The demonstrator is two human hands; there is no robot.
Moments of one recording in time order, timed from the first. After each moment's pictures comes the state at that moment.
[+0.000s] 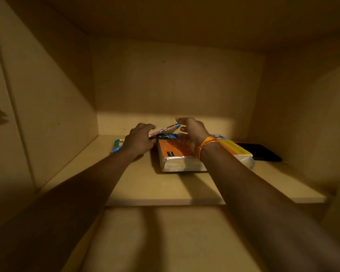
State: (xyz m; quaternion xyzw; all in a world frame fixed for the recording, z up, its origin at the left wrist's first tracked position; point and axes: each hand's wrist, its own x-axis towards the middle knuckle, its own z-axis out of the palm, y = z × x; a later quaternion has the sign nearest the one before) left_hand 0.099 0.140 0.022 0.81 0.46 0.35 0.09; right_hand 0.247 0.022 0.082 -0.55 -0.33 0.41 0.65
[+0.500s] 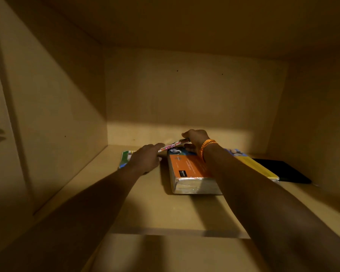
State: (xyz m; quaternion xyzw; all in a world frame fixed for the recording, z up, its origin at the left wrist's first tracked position) left_hand 0.099 0.181 0.005 0.84 0.48 0.24 0.03; right_hand 0.281 0.144 0.071 -0.64 -0.37 0.35 0.57
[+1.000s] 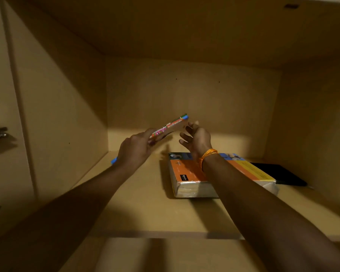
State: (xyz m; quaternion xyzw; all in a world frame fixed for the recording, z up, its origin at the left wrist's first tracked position) left_hand 0.064 0.135 0.053 0.78 0.44 0.43 -0.09; right_hand 0.255 0.110 0.086 -0.42 -0.34 0.41 0.74
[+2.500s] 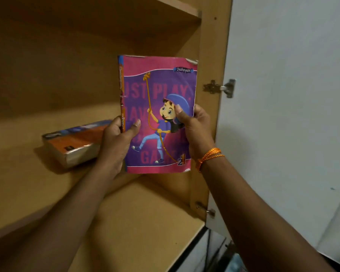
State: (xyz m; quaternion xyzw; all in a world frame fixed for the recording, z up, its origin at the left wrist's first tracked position) left_hand 0.185 -0.093 0.030 0.64 0.03 0.40 0.65; right_hand 0.295 -0.245 0.047 -0.50 -0.30 -0.03 0.81
